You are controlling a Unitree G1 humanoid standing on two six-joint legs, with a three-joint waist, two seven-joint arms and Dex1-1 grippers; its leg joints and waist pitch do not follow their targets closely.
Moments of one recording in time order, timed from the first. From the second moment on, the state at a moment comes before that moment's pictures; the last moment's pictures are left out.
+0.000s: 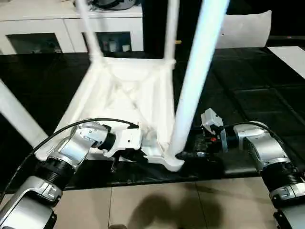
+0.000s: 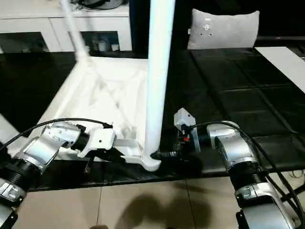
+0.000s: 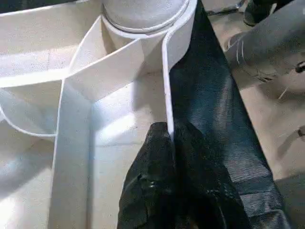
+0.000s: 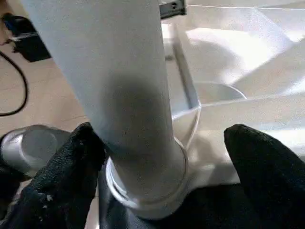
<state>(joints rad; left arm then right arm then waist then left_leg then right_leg) -0.59 0.49 -0.44 0.48 0.08 -0.10 -1.36 -0.56 -0.44 0.19 0.56 0.19 0.13 1.46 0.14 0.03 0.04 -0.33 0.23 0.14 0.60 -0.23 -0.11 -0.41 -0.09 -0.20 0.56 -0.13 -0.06</state>
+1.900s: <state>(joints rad) -0.57 0.32 -0.33 0.46 0.10 0.20 -0.98 -0.54 -0.27 0.05 0.59 0.16 0.13 0.96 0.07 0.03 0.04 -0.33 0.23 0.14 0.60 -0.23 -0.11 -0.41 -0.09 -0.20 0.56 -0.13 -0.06</state>
